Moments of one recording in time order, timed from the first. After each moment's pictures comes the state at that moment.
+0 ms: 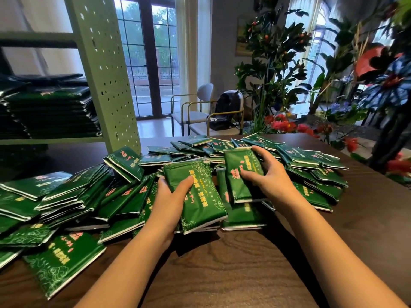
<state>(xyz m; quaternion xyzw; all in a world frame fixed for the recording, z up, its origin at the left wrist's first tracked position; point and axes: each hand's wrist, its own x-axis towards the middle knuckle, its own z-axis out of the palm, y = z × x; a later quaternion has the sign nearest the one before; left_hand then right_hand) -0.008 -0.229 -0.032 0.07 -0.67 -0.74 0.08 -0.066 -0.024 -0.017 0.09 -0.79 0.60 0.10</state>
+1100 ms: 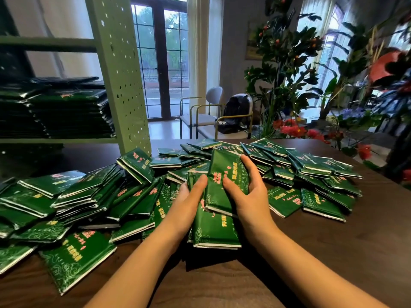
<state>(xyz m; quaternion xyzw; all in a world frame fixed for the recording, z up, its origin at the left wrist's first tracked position) -0.009 -0.233 -0.034 0.03 -0.66 -0.75 -0.01 -0.028 -0.096 -0.036 0.12 -0.65 0.74 0.16</state>
